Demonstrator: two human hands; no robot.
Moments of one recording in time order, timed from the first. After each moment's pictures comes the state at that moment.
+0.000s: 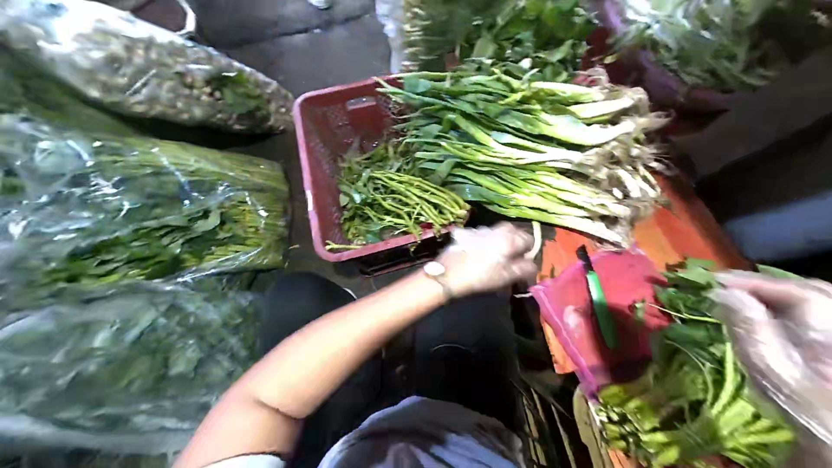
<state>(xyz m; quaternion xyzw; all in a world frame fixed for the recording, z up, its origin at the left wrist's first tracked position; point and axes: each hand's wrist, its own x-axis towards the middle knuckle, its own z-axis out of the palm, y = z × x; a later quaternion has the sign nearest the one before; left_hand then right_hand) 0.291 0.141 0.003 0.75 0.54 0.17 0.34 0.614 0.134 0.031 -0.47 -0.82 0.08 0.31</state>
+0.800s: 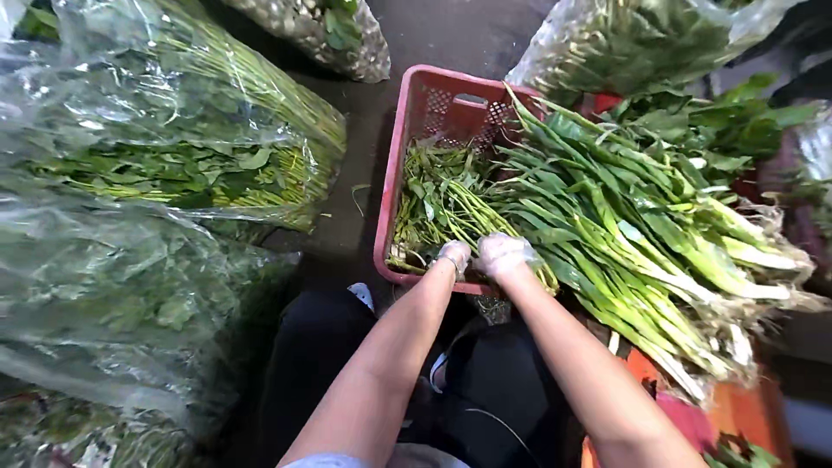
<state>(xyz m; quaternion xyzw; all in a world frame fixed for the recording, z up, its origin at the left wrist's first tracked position) 0.125 0.208 -0.165 -0.02 0.69 0.38 0.61 0.181 0.258 -0.102 -0.41 -0.83 0.09 -0.37</state>
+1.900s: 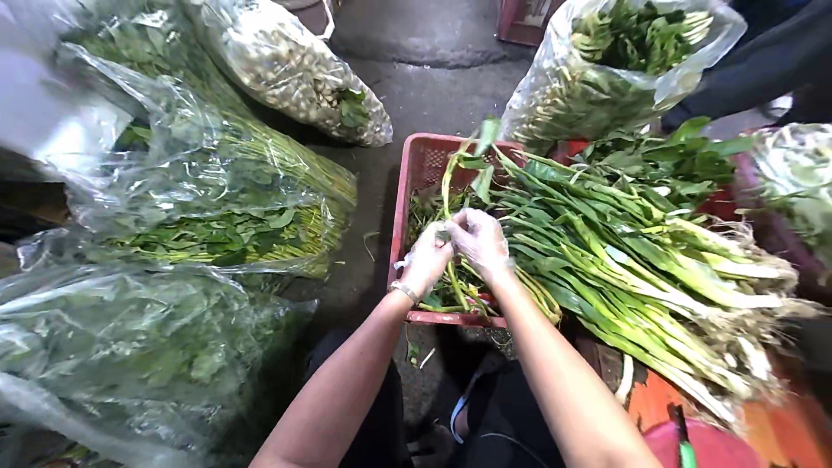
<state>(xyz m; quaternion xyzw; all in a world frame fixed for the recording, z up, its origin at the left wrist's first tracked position) 0.051 0.149 -0.061 0.27 0.73 0.49 0.40 0.137 0.248 -0.042 -0.32 -0.86 0.34 0.20</state>
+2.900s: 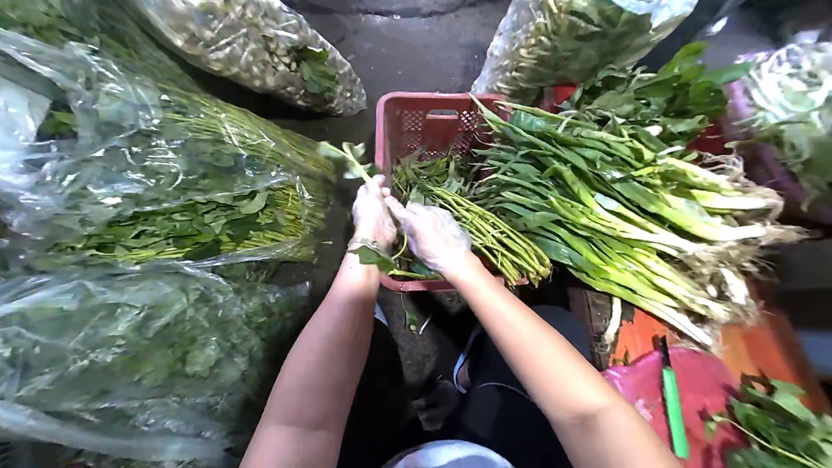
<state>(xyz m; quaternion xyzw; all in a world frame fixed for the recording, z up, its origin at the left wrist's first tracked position) 0.015 0.152 -0.076 -0.05 0.56 0.74 0.36 0.127 0.194 -0.069 -0.17 -0.95 0.20 0.15</state>
